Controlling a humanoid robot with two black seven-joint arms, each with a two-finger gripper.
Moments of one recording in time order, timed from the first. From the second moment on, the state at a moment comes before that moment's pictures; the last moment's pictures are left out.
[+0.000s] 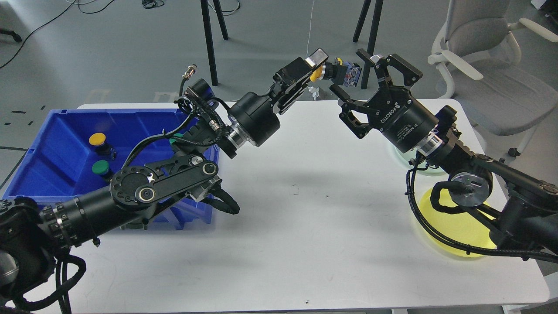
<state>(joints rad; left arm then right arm) -0.89 0.20 -0.35 -1.20 0.77 0.19 -0.49 0.72 -0.49 0.51 1.22 -0.14 0.49 0.49</state>
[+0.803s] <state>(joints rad) -0.89 0.20 -0.35 -1.21 0.79 0.19 -0.49 0.73 -0.49 0.51 1.22 -0.16 0.49 0.49</state>
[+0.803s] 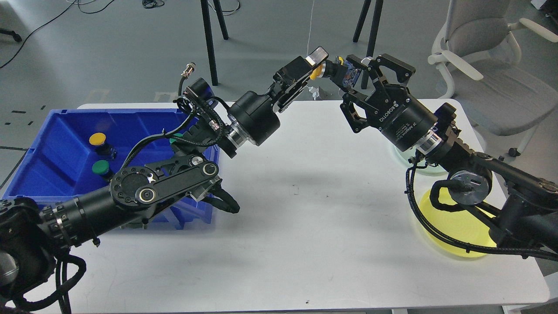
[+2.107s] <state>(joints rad) -0.88 0.19 -0.35 -1.21 0.79 0.21 -0.49 0.43 -0.62 0.75 1.16 -0.15 0.49 0.49</state>
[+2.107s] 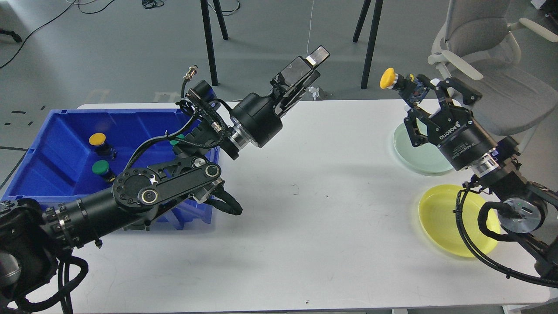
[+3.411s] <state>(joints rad) -0.88 0.18 -0.35 -1.21 0.78 0.21 -0.49 0.01 -0.69 0.74 0.93 -0.16 0.49 0.49</state>
